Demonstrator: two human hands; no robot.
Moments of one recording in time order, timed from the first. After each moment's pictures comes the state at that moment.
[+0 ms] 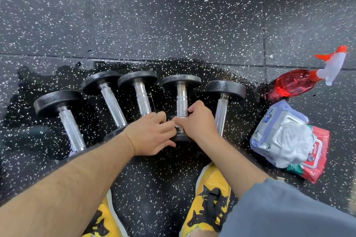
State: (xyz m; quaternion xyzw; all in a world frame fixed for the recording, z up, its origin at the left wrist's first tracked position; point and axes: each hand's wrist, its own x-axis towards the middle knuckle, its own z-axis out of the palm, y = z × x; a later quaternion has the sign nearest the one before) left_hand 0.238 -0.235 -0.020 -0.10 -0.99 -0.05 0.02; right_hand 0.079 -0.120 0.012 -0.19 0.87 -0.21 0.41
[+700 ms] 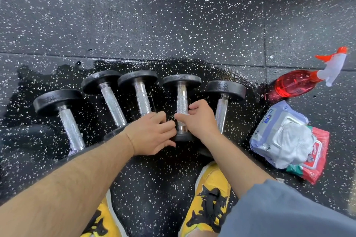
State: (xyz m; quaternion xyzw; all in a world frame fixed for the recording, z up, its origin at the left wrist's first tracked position) left_hand 0.238 -0.235 -0.020 -0.11 -0.99 -0.05 0.01; right_hand 0.074 -0.120 0.000 -0.10 0.84 -0.31 0.44
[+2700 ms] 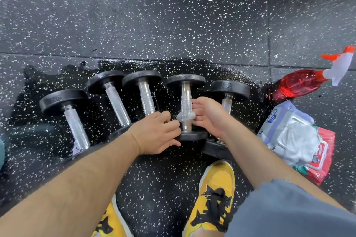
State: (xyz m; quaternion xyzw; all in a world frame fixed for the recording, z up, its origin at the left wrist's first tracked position) left_hand 0.231 -0.234 -0.010 -0.10 -0.99 -0.05 -0.01; right_hand 0.042 -0.126 0.017 0.06 0.66 -0.41 0.62
